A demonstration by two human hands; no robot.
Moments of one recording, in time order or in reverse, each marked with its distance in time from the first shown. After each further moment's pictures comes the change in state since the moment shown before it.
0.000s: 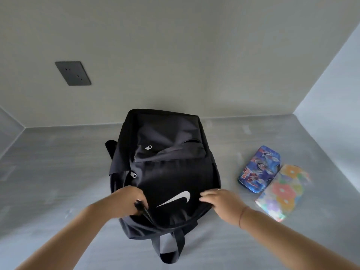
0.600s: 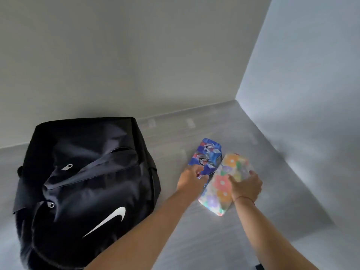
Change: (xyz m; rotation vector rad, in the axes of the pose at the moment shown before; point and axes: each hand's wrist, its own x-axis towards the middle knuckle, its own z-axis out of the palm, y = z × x) left_hand 0.207 0.298 0.052 -0.640 0.279 0.015; right_hand -0.084 0.178 -0.012 0.742 0.861 1.378
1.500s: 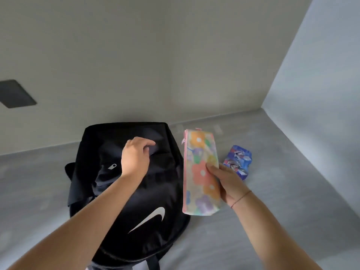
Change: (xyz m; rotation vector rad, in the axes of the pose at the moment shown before) left_hand -0.019 -0.069 -0.223 0.321 0.635 0.194; right_hand -0.123 -0.105 0.022 0.720 -1.027 0.047
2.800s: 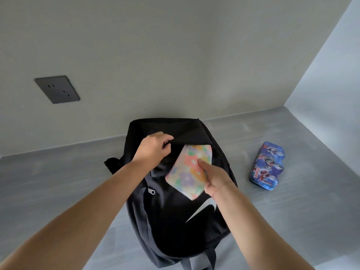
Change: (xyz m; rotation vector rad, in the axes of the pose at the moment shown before) left_hand 0.029 -0.091 -0.081 -0.013 -0.199 0.310; right_hand 0.026 0.065 0.172 0.137 0.234 0.187
